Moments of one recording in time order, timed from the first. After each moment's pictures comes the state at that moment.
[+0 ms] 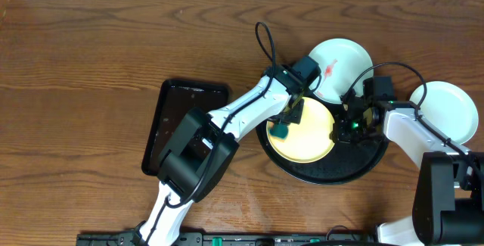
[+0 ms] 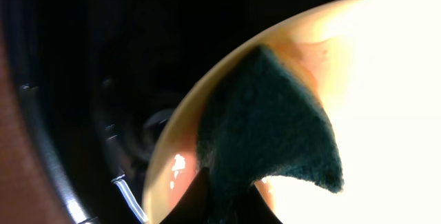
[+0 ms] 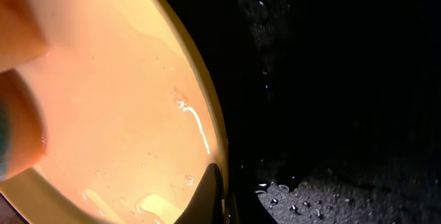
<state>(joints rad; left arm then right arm) -0.75 2.17 1.65 -0.90 0.01 -0.52 0.02 1.67 0.83 -0.61 -0.37 0.11</state>
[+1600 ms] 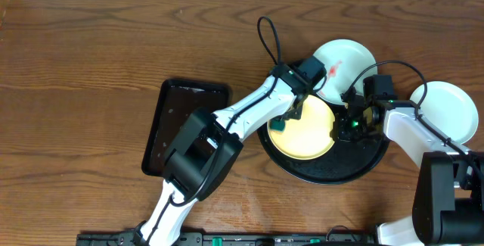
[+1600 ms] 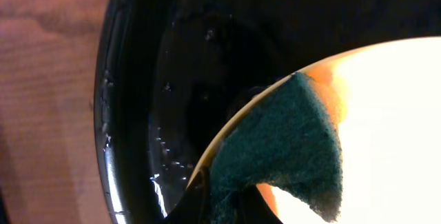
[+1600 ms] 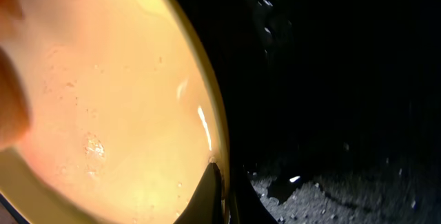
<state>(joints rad) -0.77 2.20 1.70 -0.92 -0.17 -0.60 0.02 1.68 0.84 -0.60 -0.36 0.12</state>
